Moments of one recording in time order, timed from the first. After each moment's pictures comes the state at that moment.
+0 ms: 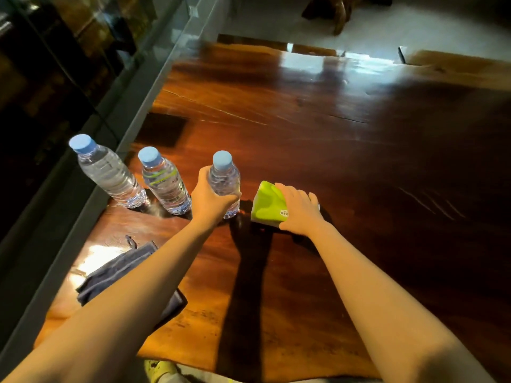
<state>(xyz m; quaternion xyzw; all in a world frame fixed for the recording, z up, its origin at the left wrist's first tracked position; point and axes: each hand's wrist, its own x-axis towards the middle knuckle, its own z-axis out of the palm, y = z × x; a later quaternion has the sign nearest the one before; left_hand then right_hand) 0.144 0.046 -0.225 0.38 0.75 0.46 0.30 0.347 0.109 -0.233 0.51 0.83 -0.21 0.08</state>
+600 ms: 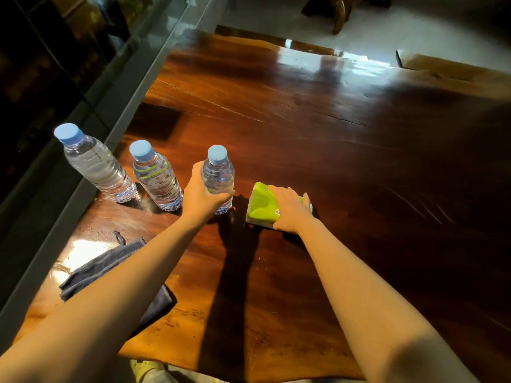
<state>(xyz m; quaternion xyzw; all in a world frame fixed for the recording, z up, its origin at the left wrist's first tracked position) 0.134 0.048 -0.234 0.42 0.72 0.45 0.32 0.339 0.118 -0.240 0.52 0.81 -0.23 0.15</state>
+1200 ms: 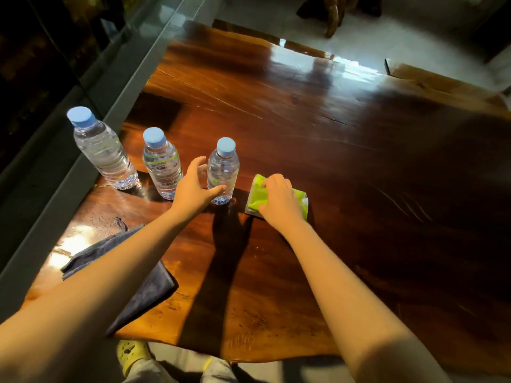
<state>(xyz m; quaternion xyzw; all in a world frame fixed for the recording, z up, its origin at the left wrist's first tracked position) 0.114 0.023 -0.216 0.45 0.72 0.40 0.36 0.302 0.068 -0.188 0.56 0.81 -0.18 -0.01</state>
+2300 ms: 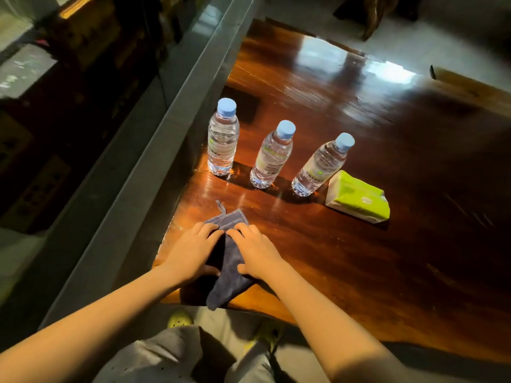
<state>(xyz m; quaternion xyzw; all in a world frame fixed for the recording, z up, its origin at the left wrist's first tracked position) -0.049 -0.174 -0.274 0.75 0.64 -0.01 0.18 0.114 -0.103 -0.250 0.34 0.90 -0.19 0.19</state>
